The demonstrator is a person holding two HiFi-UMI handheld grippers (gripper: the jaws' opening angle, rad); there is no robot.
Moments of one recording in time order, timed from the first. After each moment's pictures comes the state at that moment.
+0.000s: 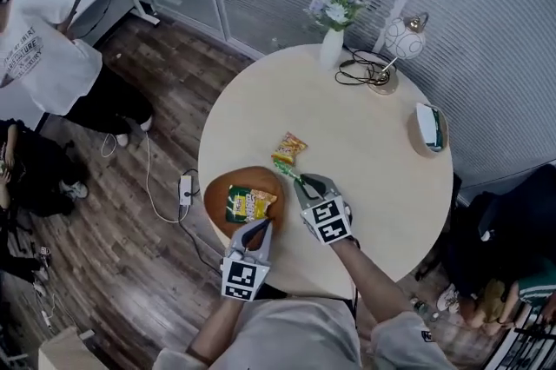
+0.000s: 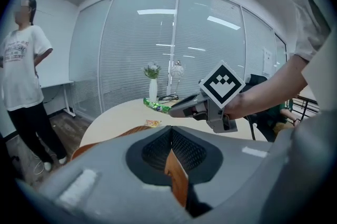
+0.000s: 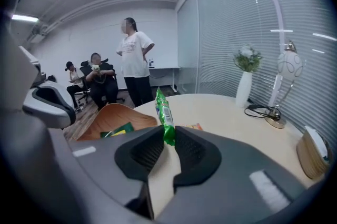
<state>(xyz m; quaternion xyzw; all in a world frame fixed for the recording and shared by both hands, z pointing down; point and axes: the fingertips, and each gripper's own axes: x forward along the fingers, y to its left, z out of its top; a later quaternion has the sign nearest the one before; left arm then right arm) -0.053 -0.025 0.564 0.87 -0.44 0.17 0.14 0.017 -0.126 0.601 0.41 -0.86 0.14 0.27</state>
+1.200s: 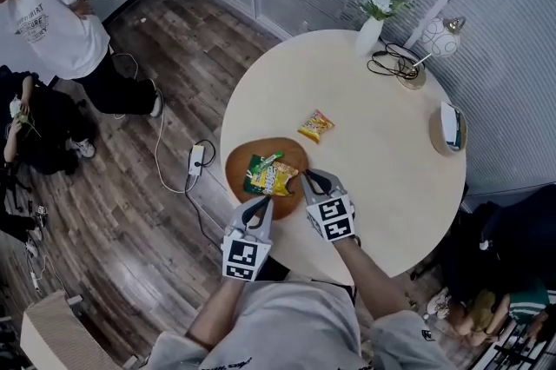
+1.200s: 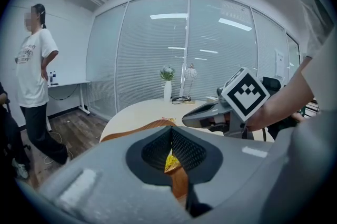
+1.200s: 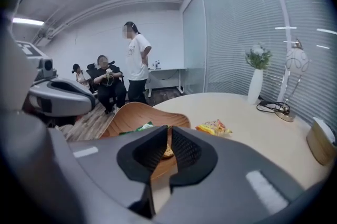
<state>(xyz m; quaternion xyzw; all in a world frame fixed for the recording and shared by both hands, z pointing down) -0.117 -0.007 0.566 0.84 -0.50 0.15 0.14 -0.038 -0.077 0.613 0.39 -0.88 0.14 0.25</state>
